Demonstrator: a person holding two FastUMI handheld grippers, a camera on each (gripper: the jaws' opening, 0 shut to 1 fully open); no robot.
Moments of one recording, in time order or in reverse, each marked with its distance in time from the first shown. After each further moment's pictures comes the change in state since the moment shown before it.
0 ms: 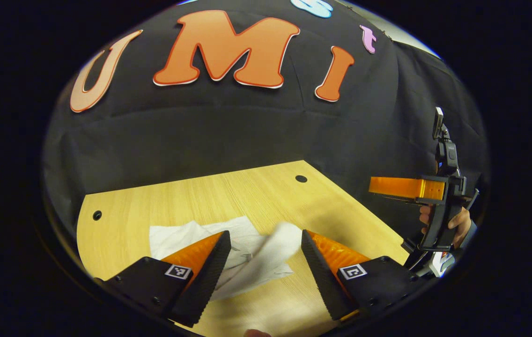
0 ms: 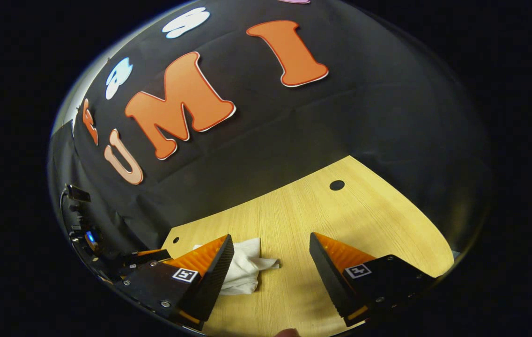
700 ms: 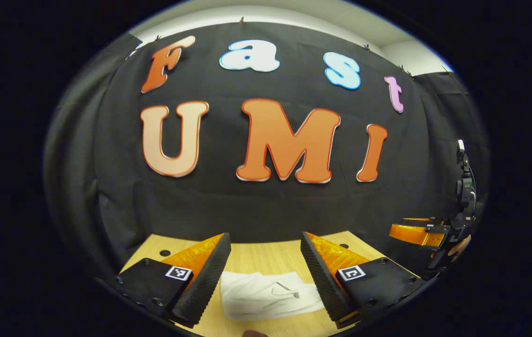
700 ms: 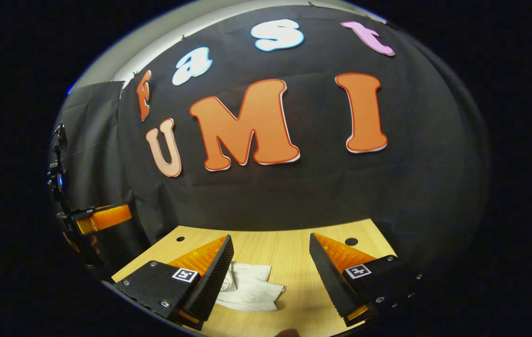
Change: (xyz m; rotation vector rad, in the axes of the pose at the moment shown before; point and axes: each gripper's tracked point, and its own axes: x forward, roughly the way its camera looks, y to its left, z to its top) left arm -0.086 0.034 0.077 0.004 -0.496 0.352; right arm -0.057 0.104 0.084 -0.356 -0.247 0.113
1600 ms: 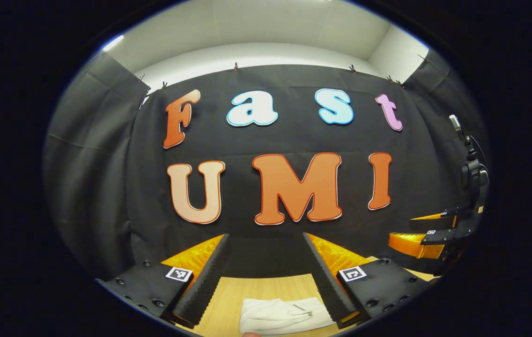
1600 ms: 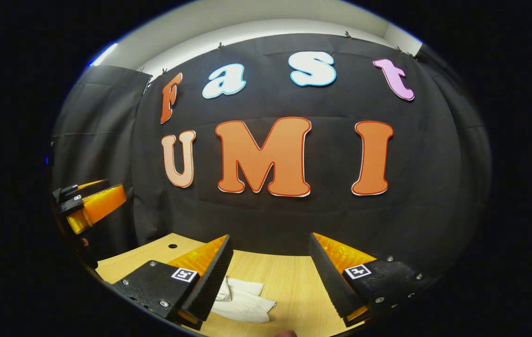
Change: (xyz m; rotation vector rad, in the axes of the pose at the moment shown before) left arm -0.029 -0.008 0.021 0.090 -0.240 0.121; right arm -0.026 0.030 0.031 -0.121 -0.143 -0.037
